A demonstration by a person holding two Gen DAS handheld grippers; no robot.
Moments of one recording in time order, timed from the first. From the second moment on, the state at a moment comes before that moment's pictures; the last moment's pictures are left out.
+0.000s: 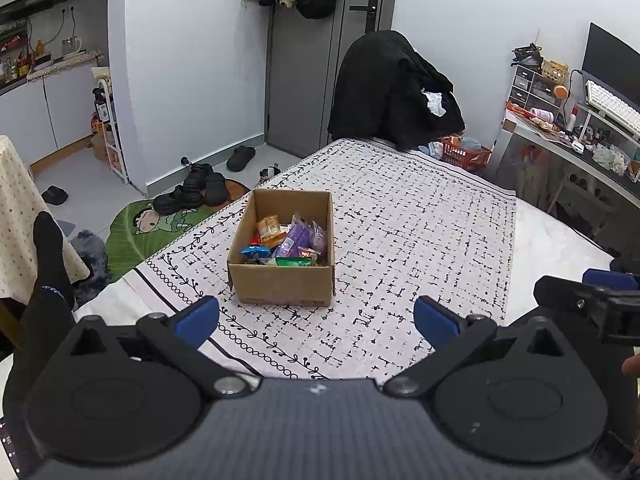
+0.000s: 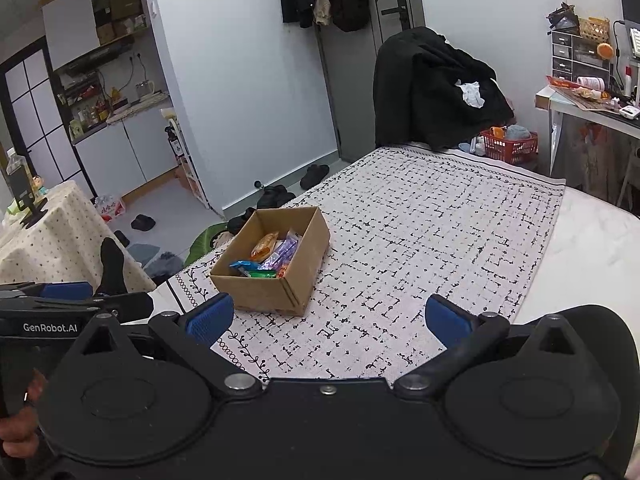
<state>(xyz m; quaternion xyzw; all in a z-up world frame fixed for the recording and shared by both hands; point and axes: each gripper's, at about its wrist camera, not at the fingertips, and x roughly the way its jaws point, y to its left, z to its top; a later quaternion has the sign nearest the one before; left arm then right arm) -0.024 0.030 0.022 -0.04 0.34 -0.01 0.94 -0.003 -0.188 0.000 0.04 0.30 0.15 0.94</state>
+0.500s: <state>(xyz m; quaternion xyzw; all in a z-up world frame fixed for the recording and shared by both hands) -0.027 0.031 0.024 -0.04 0.33 -0.01 0.94 -0.004 -0.186 0.001 0.04 0.30 0.15 0.94</state>
